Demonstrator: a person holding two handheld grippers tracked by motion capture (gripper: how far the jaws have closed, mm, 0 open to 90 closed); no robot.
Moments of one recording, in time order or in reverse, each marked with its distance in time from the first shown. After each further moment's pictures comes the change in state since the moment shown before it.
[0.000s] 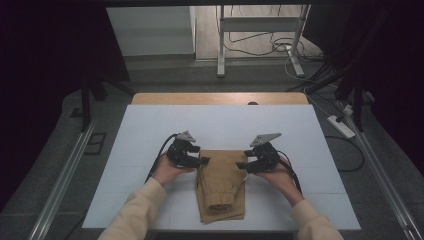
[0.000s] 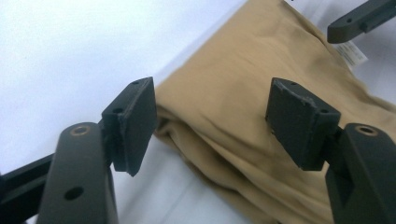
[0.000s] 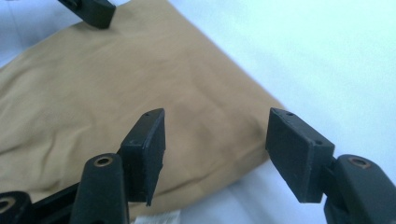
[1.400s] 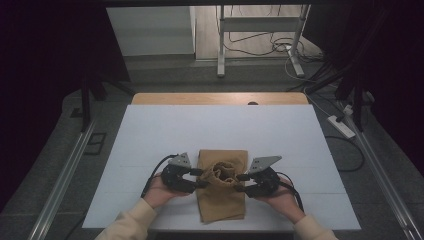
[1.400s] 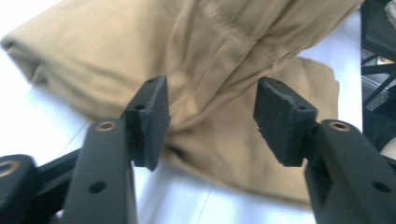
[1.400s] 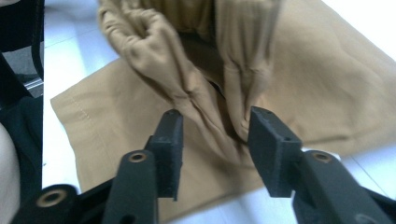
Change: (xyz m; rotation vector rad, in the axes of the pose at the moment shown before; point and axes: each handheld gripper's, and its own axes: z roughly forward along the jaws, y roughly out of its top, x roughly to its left) left arm -0.047 -0.052 -0.026 -0.027 -0.150 0.136; right arm 0.059 -0.032 -0.019 -0.025 0.148 -0.128
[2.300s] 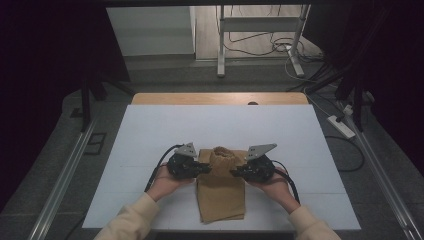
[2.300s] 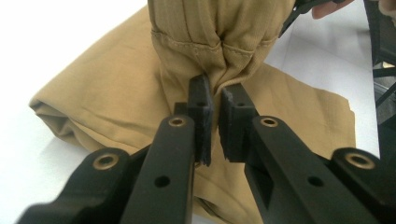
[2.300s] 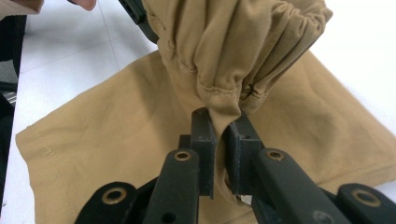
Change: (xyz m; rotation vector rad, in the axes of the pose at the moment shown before) left arm 0.013 0.031 0.010 -0.011 -0.004 0.027; right arm -0.025 0.022 0.013 -0.023 -0.002 0.006
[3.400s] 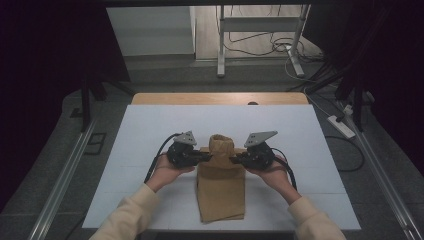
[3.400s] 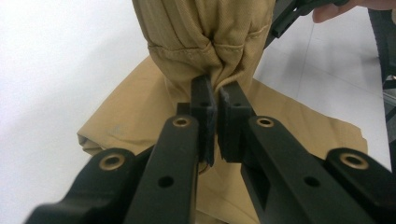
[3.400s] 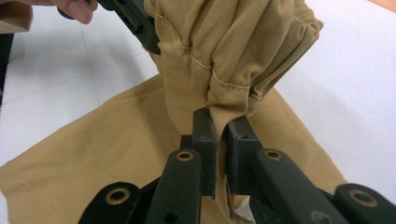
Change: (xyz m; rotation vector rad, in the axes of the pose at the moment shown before) left arm 0.016 0.024 -0.012 -0.035 0.034 0.011; right arm -0.018 0.029 -0.008 -0.034 -0.038 -0.006
